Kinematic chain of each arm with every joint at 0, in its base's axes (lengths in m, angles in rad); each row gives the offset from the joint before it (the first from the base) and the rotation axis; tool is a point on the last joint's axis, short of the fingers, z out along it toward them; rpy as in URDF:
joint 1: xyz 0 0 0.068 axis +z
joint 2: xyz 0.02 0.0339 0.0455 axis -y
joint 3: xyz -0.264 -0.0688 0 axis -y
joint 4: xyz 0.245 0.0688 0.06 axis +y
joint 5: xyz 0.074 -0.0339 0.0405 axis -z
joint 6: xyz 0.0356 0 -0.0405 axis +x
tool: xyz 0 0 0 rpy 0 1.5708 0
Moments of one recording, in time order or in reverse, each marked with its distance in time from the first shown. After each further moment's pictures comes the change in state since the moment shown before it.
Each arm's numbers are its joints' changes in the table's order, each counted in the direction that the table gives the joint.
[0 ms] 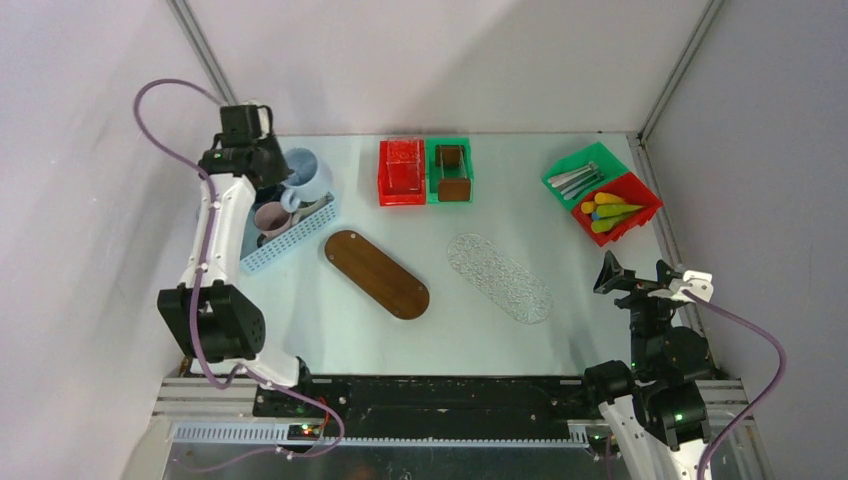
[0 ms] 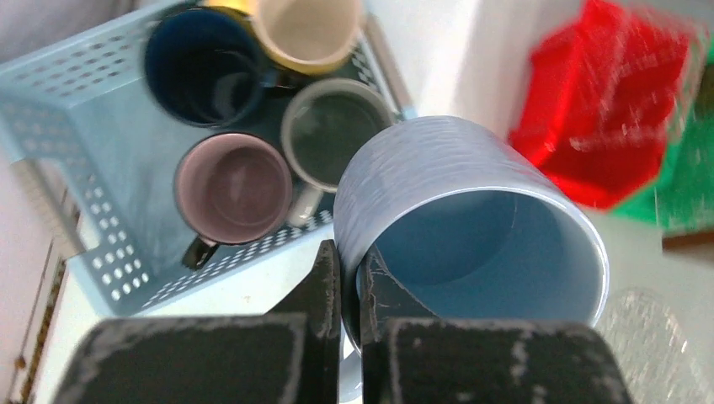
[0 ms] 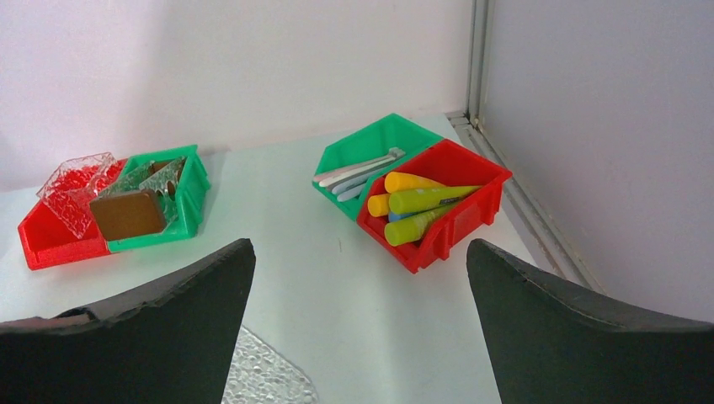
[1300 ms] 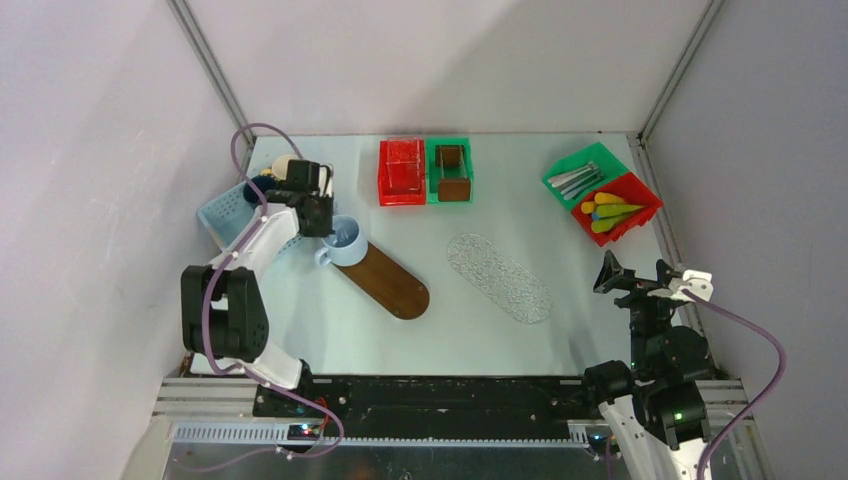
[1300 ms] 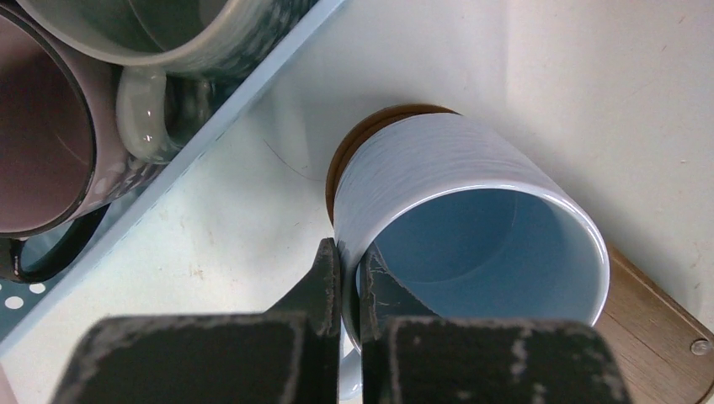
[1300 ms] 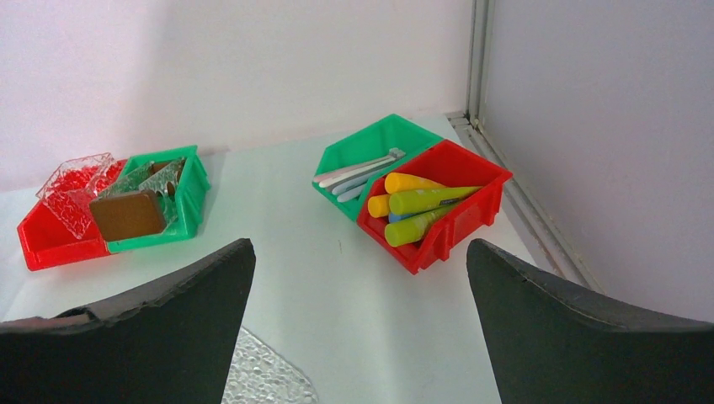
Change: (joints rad) left arm -0.199 0.014 -0.469 -0.198 0.038 0.235; right arm 0.000 -0.003 -0.002 -0.008 0.000 -0.001
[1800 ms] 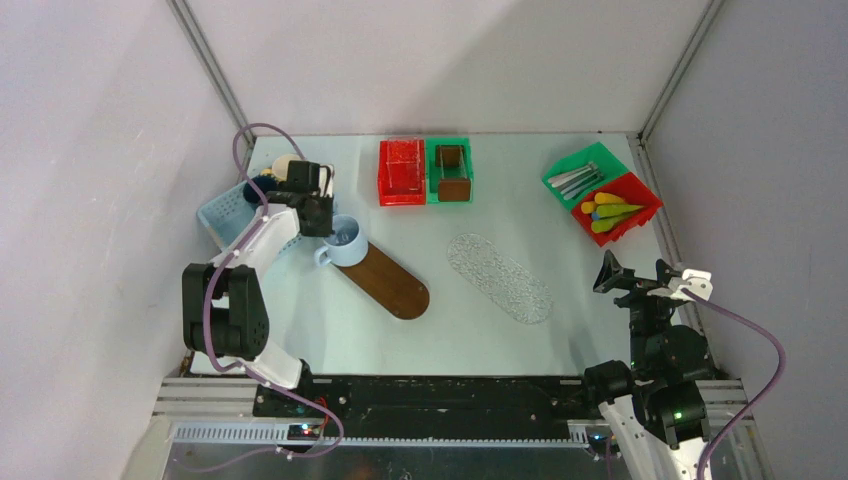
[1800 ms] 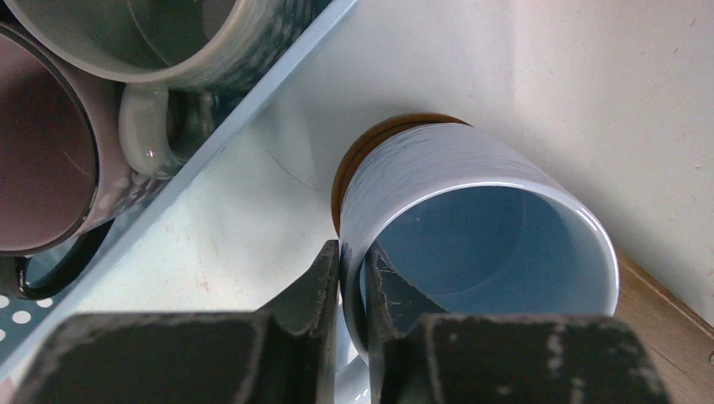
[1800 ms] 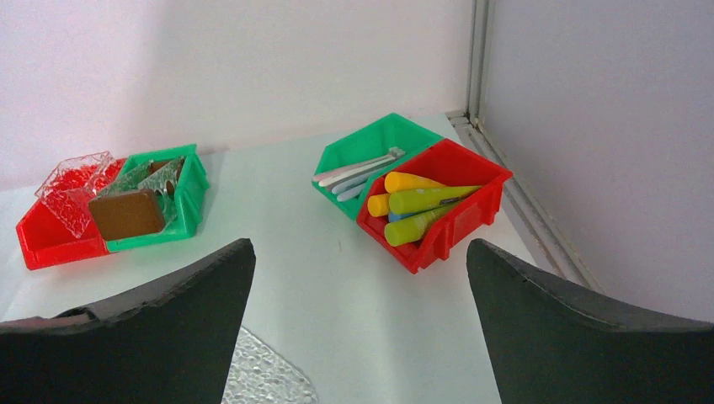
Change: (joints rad) left arm 0.003 -0.018 -0.014 -0.026 0.000 0.022; right arm -0.001 -0.006 0.000 -0.002 0.000 0.000
